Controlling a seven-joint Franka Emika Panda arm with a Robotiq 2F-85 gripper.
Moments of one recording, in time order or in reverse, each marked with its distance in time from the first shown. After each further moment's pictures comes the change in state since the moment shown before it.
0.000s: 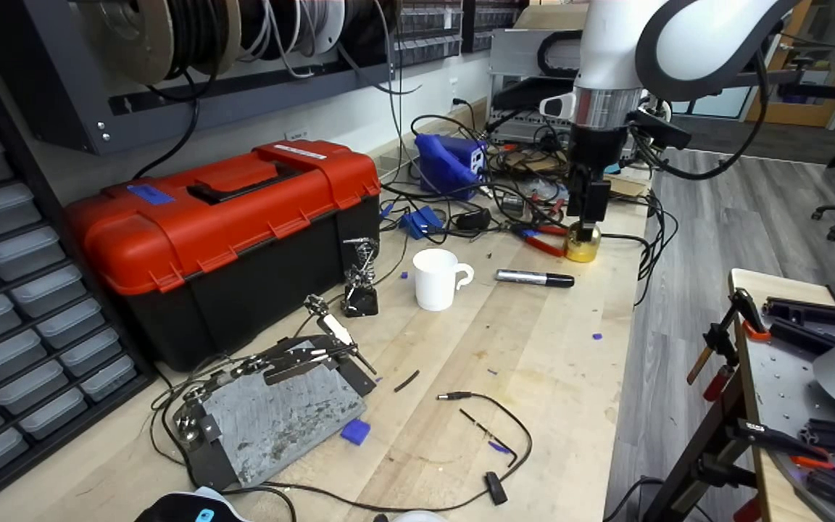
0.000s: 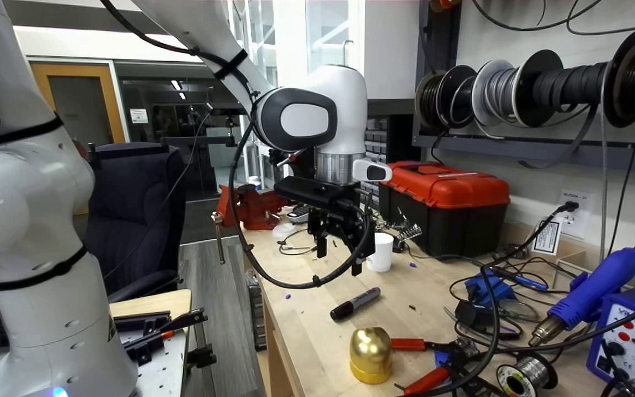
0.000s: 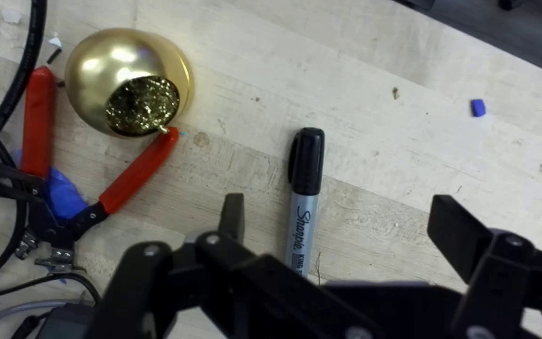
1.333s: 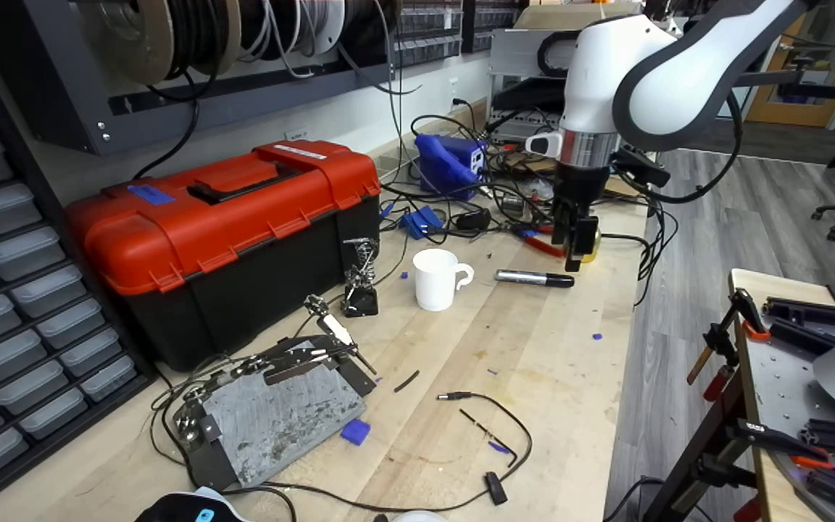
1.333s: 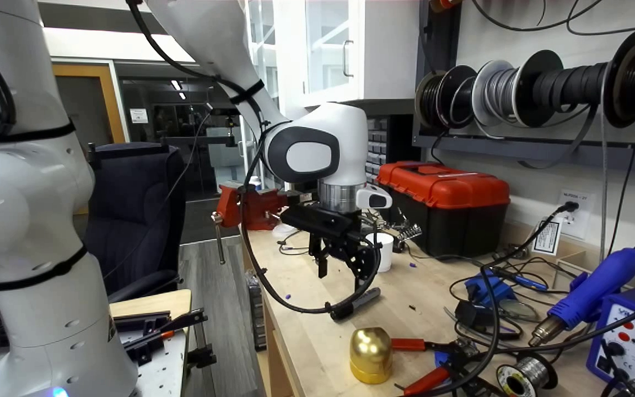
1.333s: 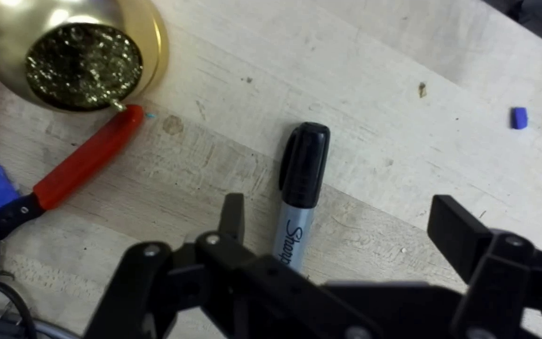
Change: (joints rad) arm 0.000 0.149 0.029 0.000 0.045 0.154 -0.109
